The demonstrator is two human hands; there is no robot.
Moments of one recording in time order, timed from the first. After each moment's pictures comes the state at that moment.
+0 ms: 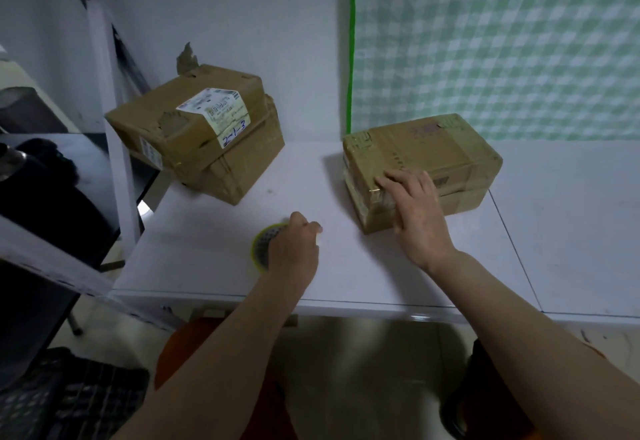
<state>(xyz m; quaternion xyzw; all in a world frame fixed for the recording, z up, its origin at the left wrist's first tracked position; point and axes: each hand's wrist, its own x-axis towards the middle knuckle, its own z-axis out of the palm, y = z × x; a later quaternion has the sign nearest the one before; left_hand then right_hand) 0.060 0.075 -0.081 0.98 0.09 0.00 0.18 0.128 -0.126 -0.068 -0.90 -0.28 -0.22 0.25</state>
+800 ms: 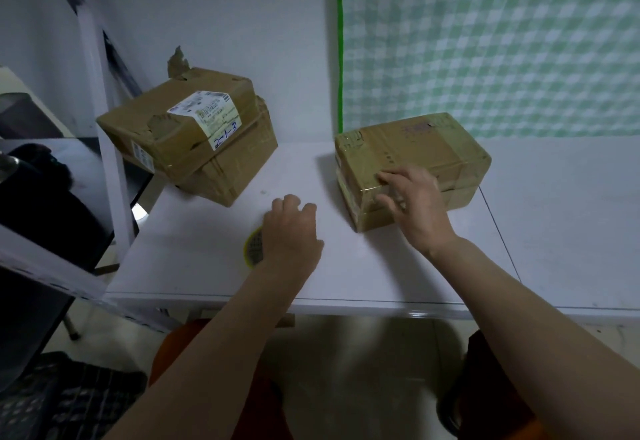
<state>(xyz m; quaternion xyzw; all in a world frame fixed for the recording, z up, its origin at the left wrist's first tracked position) 0.058 0.059 -0.043 1.00 0.07 0.05 0.04 0.142 -0.137 -0.059 -0.89 -0.26 -0.21 0.31</state>
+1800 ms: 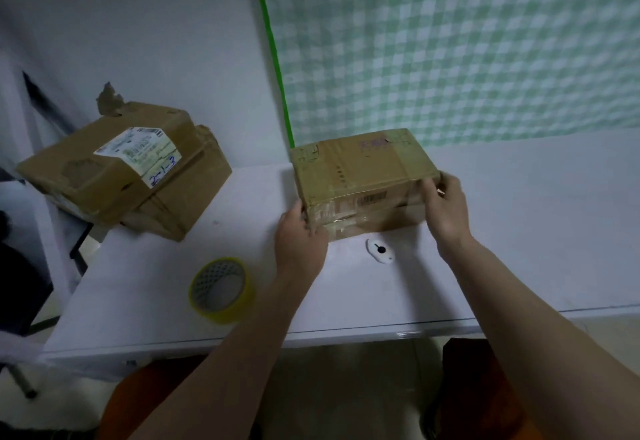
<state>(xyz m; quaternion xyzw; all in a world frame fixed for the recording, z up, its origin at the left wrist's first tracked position) 0.108 -0.025 -0.052 0.85 0.13 0.12 0.50 0.167 -0.225 -0.038 -0.76 0.13 -0.10 0.62</state>
